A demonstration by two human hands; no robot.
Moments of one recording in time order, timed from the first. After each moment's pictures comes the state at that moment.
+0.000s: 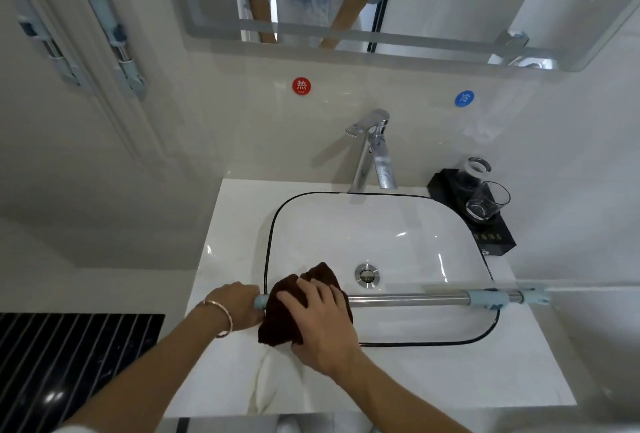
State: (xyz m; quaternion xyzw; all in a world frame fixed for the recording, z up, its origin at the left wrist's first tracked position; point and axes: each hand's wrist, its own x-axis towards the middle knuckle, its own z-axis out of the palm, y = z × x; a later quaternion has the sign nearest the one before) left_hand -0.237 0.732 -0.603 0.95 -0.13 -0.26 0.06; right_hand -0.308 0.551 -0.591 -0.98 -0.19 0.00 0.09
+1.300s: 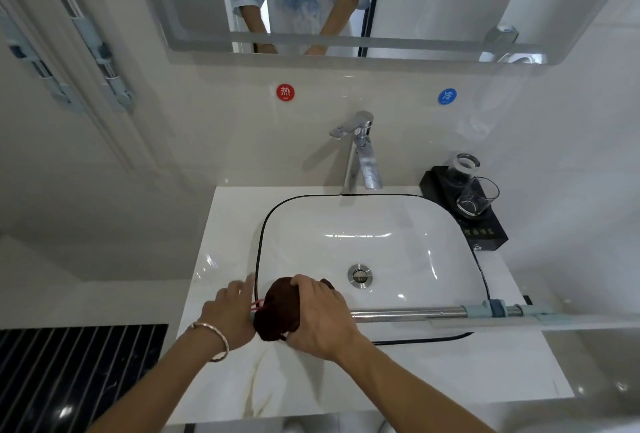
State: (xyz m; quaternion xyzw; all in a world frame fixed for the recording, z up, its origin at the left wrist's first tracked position) left_hand -0.264 0.716 -0.582 0.97 -0.09 -0.22 0.09; right_hand -0.296 0.533 -0.570 -0.96 -0.11 0.09 0.25
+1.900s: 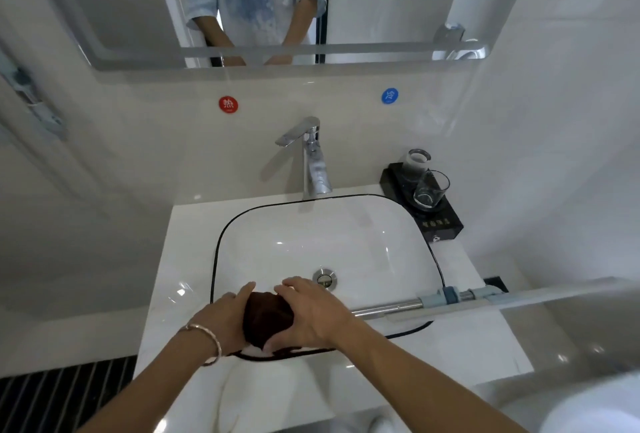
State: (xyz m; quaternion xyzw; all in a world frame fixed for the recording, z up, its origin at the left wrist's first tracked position) left_hand -0.245 0.659 -0.575 0.95 -0.16 -0.27 0.06; right_hand -0.286 0.471 -0.541 -0.94 -0.14 0.19 0.24
